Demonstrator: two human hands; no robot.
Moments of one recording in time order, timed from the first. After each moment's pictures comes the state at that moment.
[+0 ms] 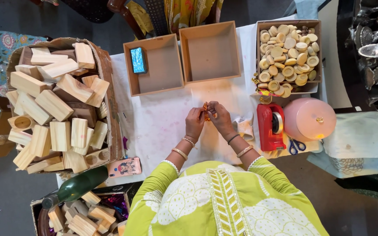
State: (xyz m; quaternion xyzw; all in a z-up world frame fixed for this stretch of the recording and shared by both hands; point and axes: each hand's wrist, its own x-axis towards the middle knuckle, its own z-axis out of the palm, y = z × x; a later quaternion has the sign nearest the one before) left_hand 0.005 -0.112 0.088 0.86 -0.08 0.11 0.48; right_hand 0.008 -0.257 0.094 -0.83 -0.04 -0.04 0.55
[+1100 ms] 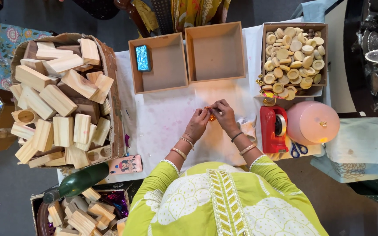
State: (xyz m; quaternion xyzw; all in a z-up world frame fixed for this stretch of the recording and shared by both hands) left_hand 0.005 -0.091 0.088 0.91 -0.33 0.12 0.23; right_hand 0.021 -0.266 0.070 -0.80 -0.04 -0.02 0.60
